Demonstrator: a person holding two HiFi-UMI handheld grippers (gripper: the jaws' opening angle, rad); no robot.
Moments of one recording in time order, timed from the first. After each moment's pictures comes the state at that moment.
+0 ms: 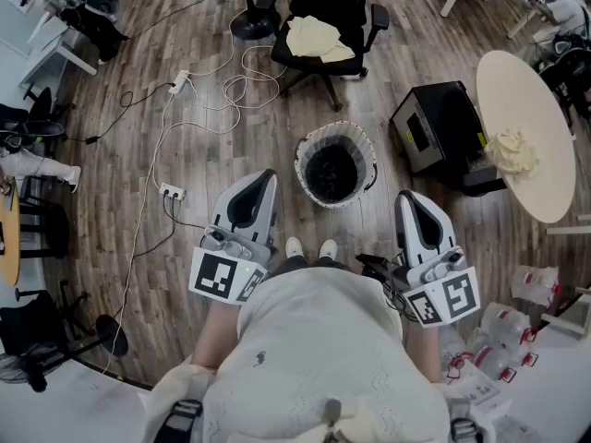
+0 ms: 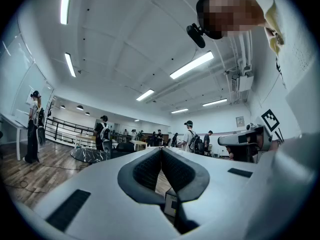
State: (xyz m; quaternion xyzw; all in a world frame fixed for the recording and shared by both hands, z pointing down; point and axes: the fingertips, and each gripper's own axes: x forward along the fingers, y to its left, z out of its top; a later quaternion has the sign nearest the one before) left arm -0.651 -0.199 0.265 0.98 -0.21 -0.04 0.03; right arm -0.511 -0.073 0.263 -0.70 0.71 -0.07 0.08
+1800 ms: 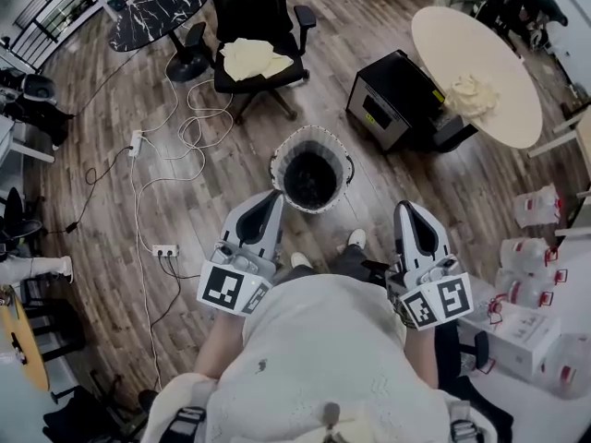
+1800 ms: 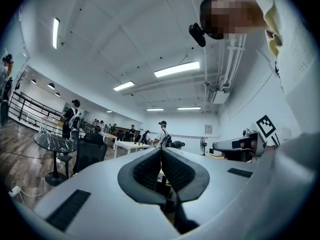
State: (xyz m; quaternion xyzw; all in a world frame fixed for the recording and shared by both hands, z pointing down) left arm -0.641 -0.198 0.282 1.00 -0.02 -0.03 0.08; right arm -0.541 -0.036 0.281 -0.83 0.54 -0.09 0.08
